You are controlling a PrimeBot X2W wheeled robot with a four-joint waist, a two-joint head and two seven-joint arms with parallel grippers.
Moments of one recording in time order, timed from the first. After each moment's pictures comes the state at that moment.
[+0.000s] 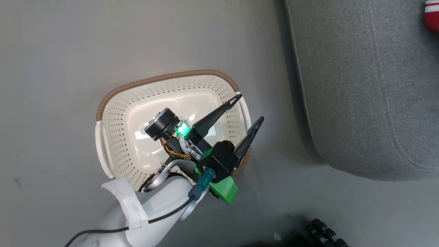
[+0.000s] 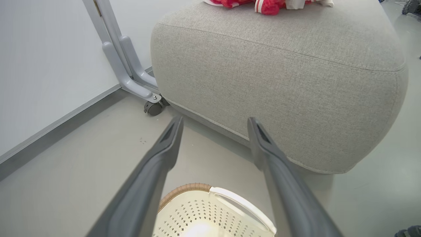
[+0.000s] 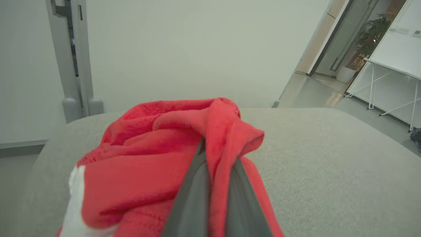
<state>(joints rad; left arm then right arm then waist) -0.65 0.23 -0.94 0.23 -0.15 0.09 -0.20 -0.79 -0.42 -0.40 0.54 0.11 0.13 -0.26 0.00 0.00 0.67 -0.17</state>
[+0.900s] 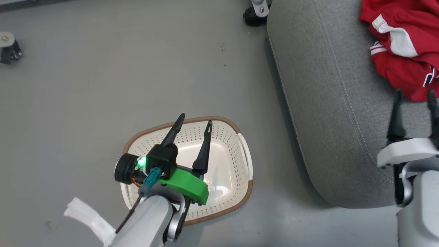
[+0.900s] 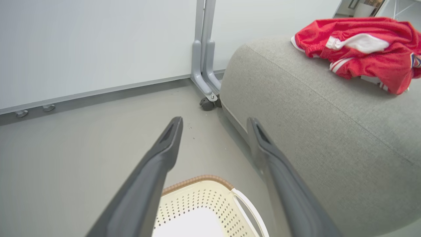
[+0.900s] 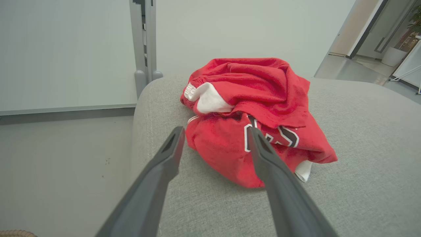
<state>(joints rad) -0.42 0.14 -0.68 0.33 -0.43 0.16 -0.26 -0.33 -0.09 -0.32 0.31 -0.06 0.13 -0.26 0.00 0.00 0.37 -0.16</state>
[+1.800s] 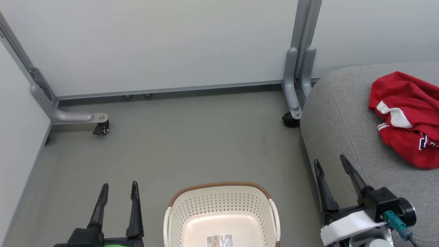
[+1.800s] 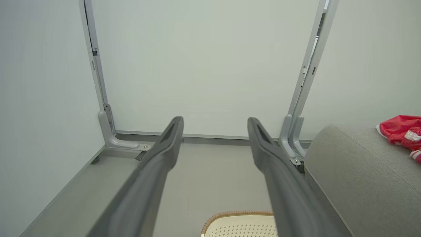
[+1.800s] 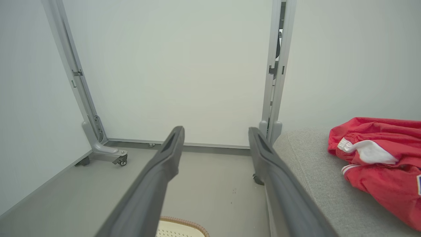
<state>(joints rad) 0.15 0.05 -0.10 0.02 -0.21 -0.02 -0.26 0.03 -0.06 0.08 0.10 0.07 0.13 -0.26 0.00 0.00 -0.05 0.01</state>
